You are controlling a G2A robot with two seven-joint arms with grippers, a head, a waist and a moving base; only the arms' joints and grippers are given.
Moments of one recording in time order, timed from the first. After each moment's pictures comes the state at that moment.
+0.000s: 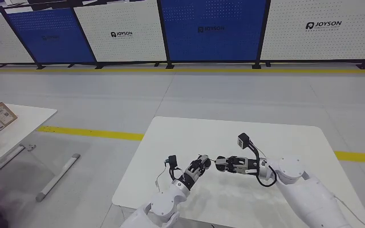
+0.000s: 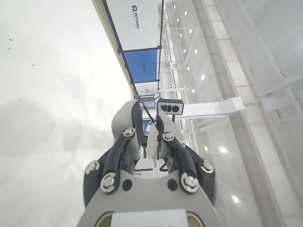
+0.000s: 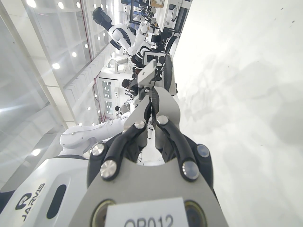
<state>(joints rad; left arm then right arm) 1.49 -1.22 -1.02 -1.63 -0.34 -0.13 0.06 -0.82 -1.22 0.77 -1.01 0.53 -0.21 1.10</state>
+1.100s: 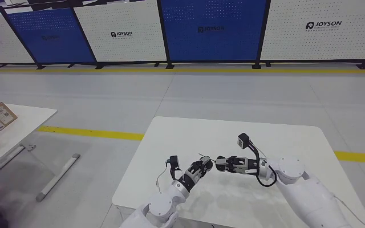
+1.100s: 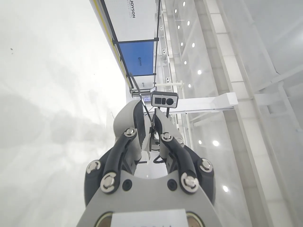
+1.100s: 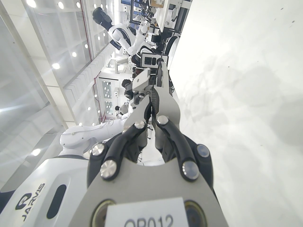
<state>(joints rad) 1.51 -1.23 -1.05 -1.66 -0.36 -0.11 -0.04 -0.82 -1.22 0.77 -1.01 0.53 -0.21 1.10</state>
